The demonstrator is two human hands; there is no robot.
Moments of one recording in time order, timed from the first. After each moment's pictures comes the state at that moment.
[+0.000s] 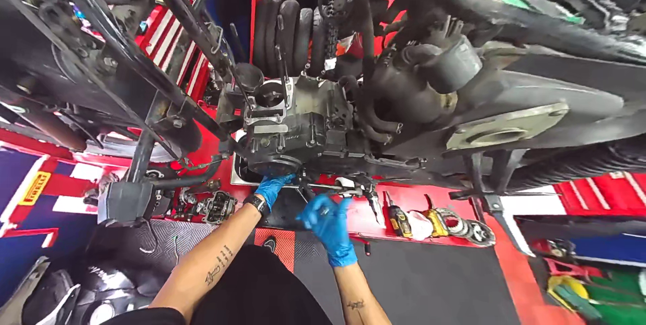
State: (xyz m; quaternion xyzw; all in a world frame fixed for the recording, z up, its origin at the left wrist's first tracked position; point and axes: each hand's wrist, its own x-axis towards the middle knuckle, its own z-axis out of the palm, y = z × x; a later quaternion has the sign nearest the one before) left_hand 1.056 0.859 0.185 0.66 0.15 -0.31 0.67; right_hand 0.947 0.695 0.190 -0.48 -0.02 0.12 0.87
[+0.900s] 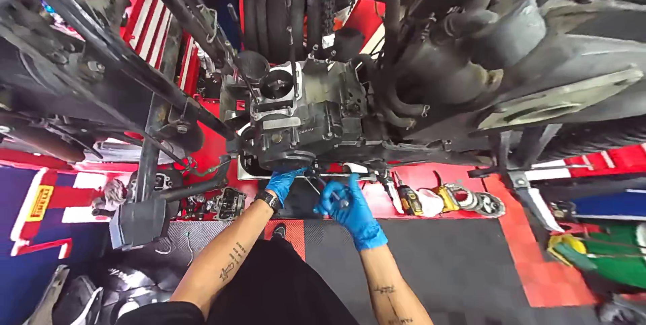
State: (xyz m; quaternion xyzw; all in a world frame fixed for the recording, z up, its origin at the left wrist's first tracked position) left_hand 1.061 0.863 0.176 0.63 0.15 -0.32 0.69; right_hand 0.964 0.688 0.209 -0.54 0.06 0.20 0.81
